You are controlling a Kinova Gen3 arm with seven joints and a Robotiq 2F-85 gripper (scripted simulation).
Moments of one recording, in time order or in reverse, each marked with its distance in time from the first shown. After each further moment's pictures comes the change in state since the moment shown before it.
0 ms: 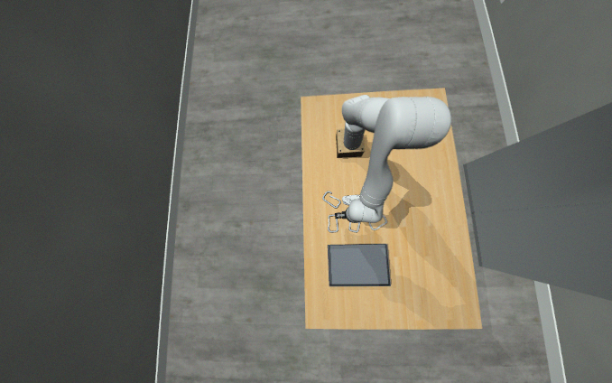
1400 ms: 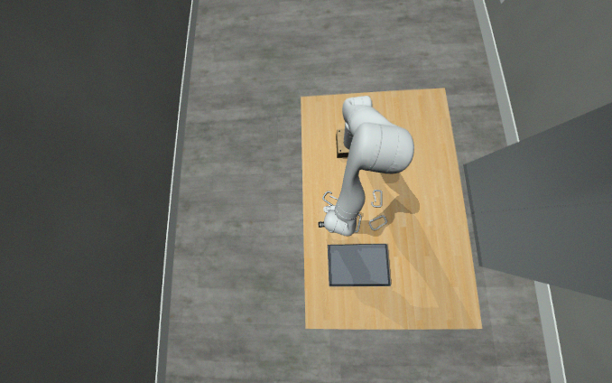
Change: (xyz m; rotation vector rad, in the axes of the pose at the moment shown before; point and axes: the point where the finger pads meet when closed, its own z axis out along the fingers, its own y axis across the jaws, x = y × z) arm -0.033 -0.079 0.026 -0.007 -0.010 0.018
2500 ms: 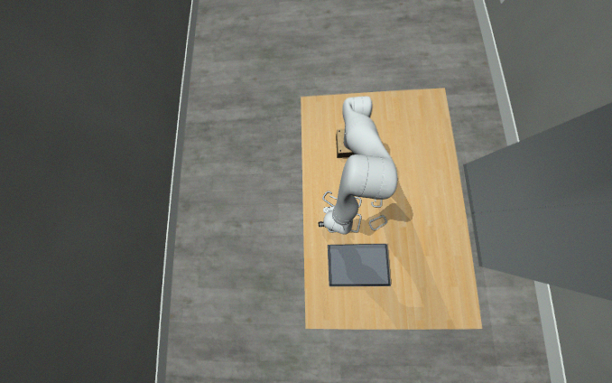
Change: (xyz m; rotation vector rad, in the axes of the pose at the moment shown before) arm 0.001 0.000 0.072 0.001 -0.008 -0.003
